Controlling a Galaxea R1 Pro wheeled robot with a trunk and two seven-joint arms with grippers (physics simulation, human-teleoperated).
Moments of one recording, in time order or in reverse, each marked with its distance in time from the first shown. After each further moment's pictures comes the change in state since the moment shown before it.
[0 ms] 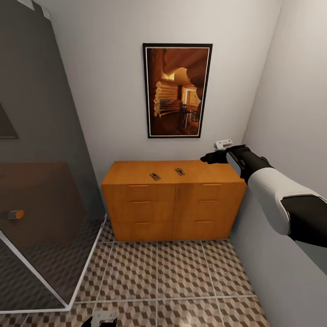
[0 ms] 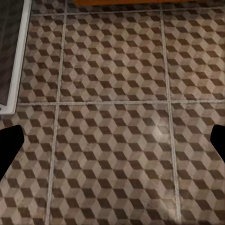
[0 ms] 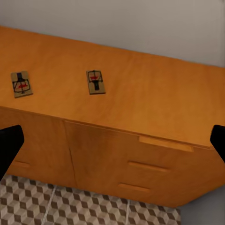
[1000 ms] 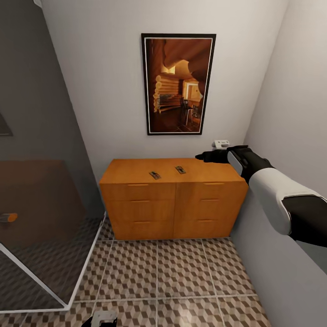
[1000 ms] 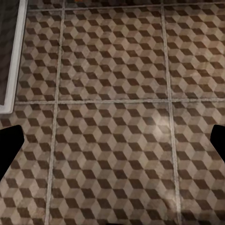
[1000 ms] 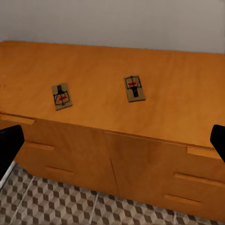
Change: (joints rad) left arm 0.000 -0.001 0.000 0.000 0.000 0.000 0.000; right arm 0.001 -0.007 -0.004 0.004 -0.141 -0.009 0.105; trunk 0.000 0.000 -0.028
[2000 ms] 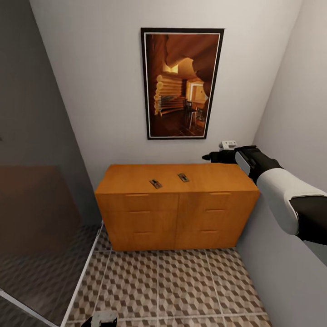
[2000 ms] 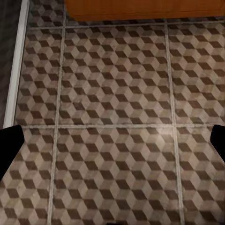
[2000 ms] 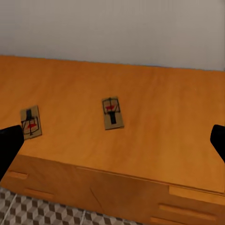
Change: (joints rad) left arm 0.000 0.001 0.001 0.000 0.000 0.000 0.000; right arm 0.000 -0.051 0.003 0.004 0.006 0.000 0.015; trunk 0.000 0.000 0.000
